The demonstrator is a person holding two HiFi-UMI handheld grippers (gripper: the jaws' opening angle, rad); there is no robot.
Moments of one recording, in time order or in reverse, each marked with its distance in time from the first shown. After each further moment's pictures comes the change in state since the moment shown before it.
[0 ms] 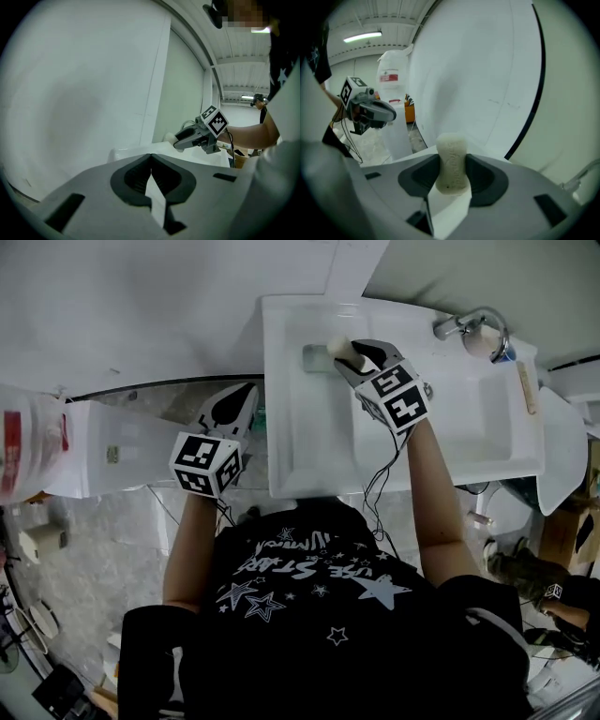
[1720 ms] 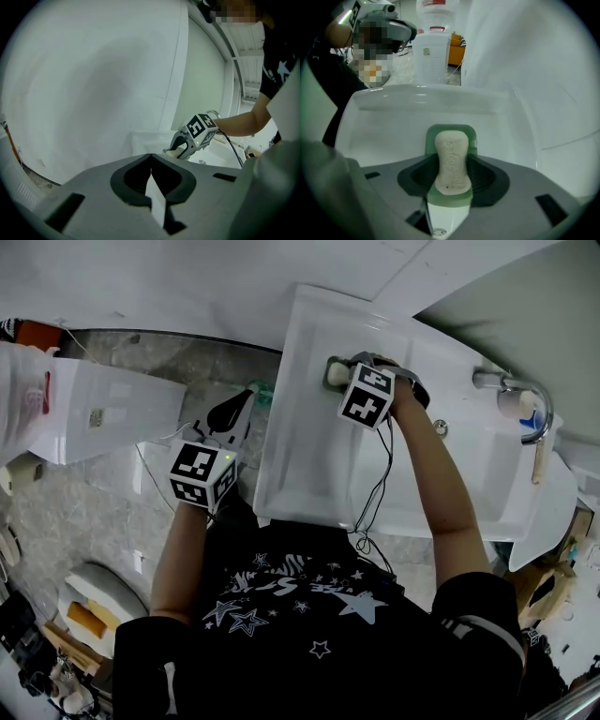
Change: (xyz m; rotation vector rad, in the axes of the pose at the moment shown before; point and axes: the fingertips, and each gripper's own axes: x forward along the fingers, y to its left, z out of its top) left arm 0.021 0.048 -0.057 -0.113 0.114 0.176; right arm 0.133 0.020 -0.089 -0.647 0.548 0.380
